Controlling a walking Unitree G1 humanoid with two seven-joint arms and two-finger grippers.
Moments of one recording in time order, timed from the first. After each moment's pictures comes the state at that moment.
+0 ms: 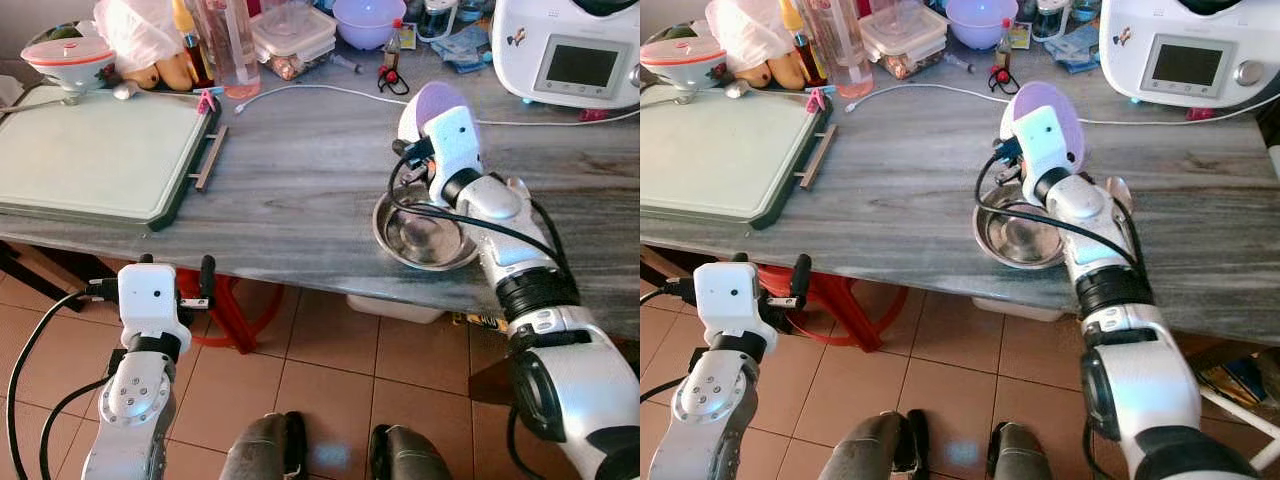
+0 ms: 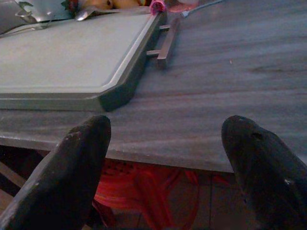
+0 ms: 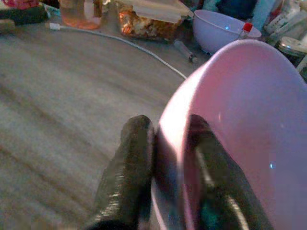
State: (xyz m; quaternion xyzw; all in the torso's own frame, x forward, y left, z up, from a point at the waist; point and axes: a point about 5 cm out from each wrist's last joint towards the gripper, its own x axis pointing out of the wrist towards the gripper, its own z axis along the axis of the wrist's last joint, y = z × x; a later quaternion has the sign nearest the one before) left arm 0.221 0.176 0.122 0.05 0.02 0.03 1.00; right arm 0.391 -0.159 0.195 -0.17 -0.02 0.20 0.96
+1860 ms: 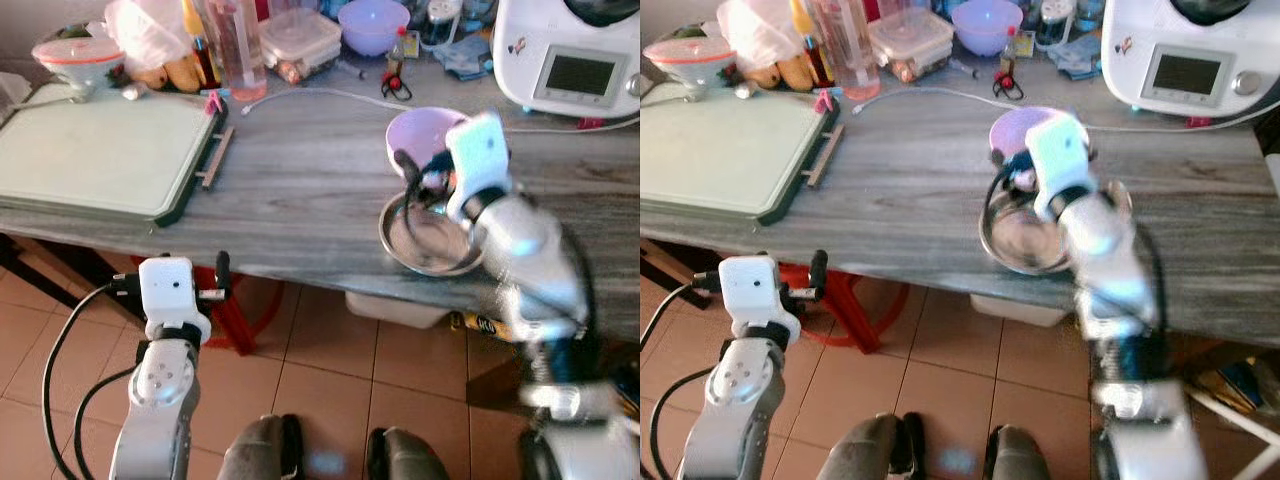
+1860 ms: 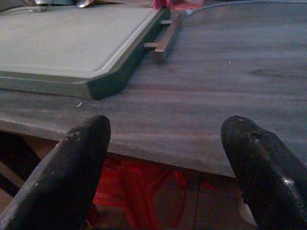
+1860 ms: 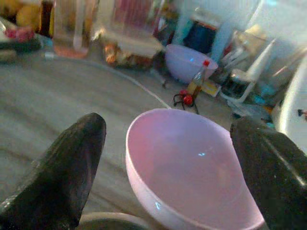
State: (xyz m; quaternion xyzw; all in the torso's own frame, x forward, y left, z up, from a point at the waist) left arm 0.238 0.160 0.111 0.01 0.02 0.04 1.00; right arm 0.333 -0.157 0.211 -0.17 -0.09 0.12 0.97
